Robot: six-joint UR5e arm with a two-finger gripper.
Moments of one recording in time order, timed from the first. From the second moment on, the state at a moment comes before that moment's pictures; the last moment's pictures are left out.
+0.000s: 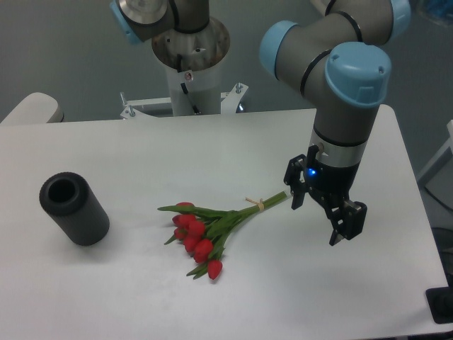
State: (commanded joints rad) arm 2.58 -1.99 -1.26 -1.21 1.38 1.52
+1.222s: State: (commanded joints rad) arm 2.51 -1.97 -1.63 -1.12 1.39 1.26
